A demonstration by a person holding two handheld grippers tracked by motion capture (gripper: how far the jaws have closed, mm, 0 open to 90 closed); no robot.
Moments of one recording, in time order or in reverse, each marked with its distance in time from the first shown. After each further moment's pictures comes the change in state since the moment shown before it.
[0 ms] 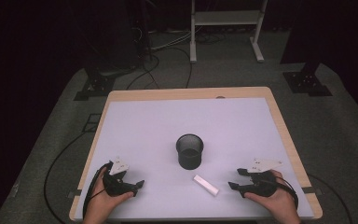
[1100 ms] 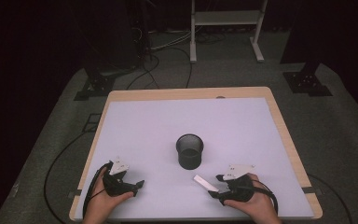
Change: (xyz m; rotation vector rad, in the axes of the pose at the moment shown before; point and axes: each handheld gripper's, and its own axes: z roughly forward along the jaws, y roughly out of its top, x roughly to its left) left arm 0.000 0.000 0.000 0.002 0.000 0.000; right arm 0.044 0.020 0.039 0.046 0.100 -0.103
